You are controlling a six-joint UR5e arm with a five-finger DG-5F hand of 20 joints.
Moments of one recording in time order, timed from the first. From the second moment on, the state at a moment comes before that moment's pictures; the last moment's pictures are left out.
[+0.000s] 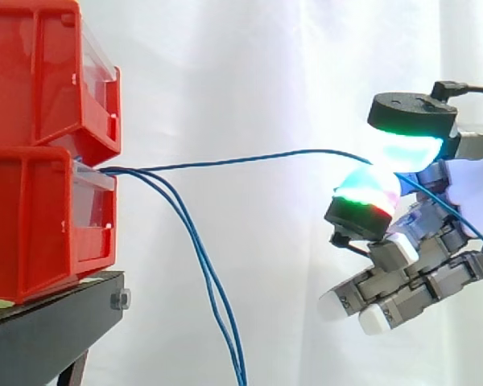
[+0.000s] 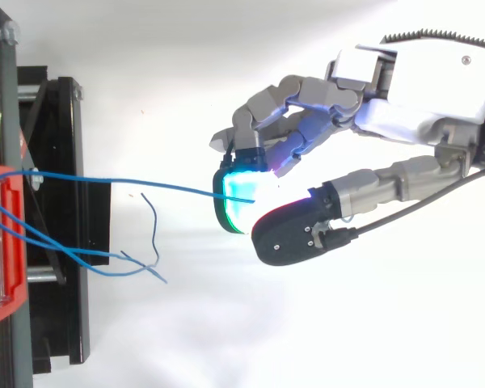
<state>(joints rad) 0.13 -2.10 -1.39 -2.95 -1.24 -0.03</state>
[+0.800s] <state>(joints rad) 0.13 -2.10 -1.39 -2.95 -1.24 -0.03</state>
